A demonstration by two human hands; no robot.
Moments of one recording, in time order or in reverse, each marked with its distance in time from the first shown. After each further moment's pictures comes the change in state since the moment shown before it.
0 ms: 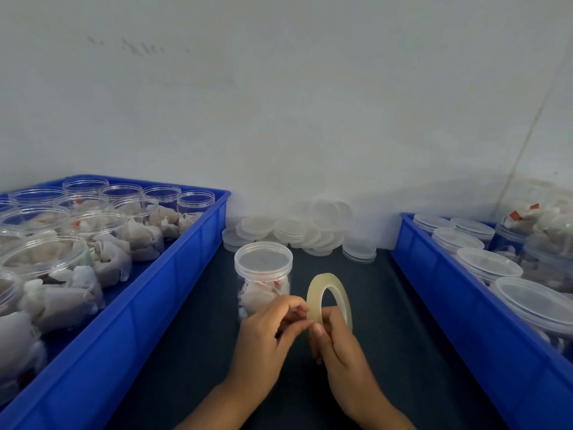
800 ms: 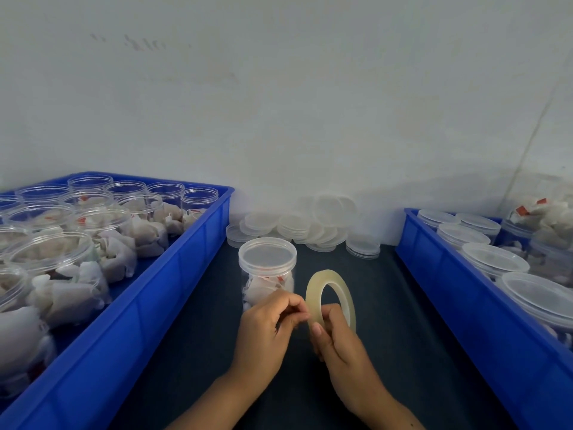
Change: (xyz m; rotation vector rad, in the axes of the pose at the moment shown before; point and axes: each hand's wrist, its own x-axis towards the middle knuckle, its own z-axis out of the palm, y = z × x) left_hand 0.002 -0.001 -0.003 0.009 0.026 0.010; right_hand -0.002 -0.001 0.001 -0.049 -0.058 -0.011
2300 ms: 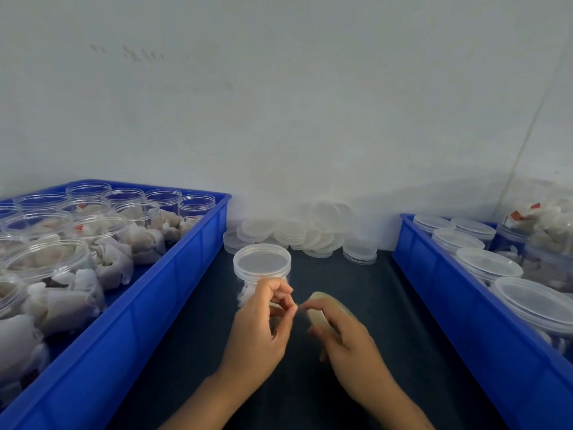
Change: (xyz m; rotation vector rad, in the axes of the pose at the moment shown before) left_hand 0.007 0.004 -0.006 -0.016 0.058 0.005; right_hand 0.009 -0.027 -0.022 -0.308 0.001 0.139
